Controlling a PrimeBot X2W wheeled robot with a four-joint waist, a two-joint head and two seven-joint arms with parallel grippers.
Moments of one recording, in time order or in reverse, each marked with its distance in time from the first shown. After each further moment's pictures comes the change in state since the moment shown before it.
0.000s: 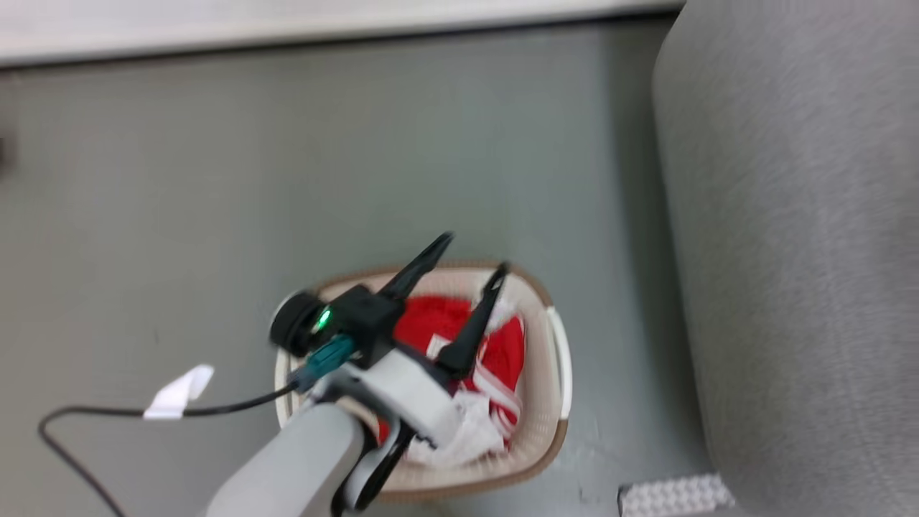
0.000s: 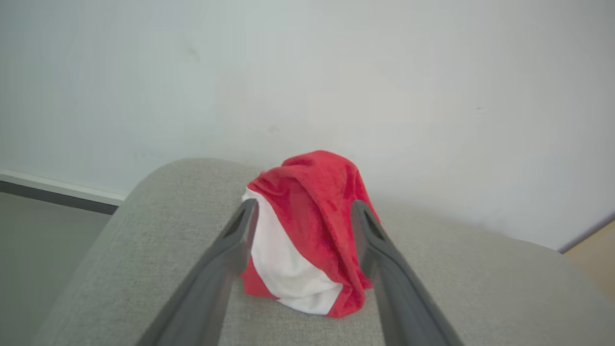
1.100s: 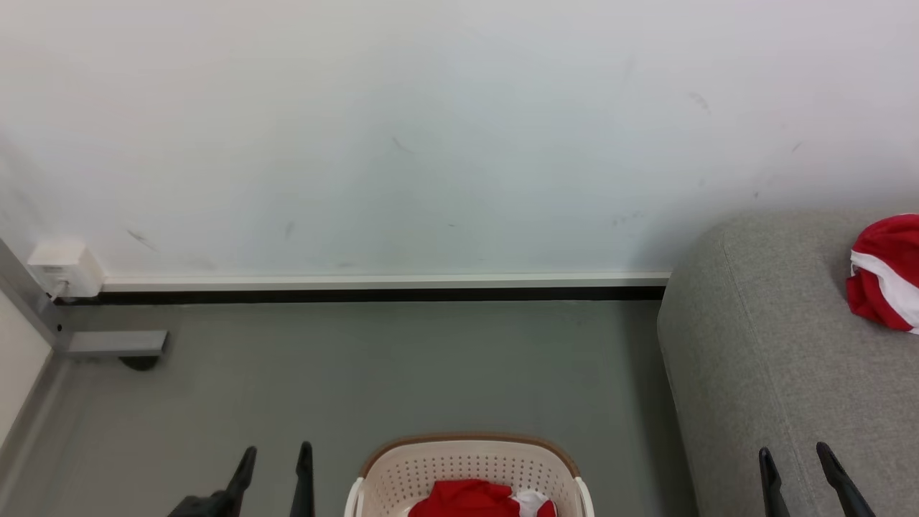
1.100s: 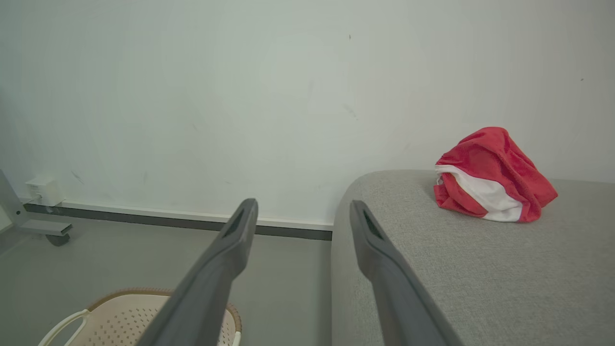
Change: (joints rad) left arm 0.583 -0.020 0.384 0.073 -0.005 0.139 -0.128; right arm 0.802 0.558 -0.085 -0.467 -0.206 0.000 -0.004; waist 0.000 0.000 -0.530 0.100
